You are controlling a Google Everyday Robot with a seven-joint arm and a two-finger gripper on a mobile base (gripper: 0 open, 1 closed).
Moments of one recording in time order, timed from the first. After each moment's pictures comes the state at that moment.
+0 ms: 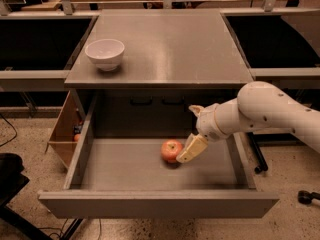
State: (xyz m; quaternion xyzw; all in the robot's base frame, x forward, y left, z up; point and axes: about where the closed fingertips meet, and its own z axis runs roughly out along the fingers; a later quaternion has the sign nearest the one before) arm 0.560 -0.081 0.718 -0.57 0.73 0.15 0.34
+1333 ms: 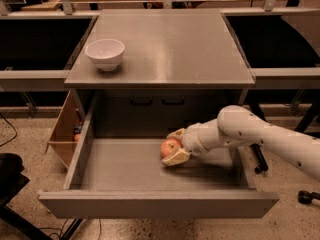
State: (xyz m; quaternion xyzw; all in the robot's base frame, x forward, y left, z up) arm 0.573 -0.039 0.621 -0.58 0.71 0.22 0.34
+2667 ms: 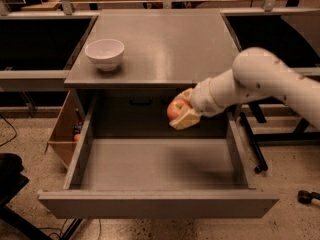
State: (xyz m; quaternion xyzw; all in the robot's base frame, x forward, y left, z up) arm 0.594 -0.060 0.766 -0.62 0.69 0.16 0.34
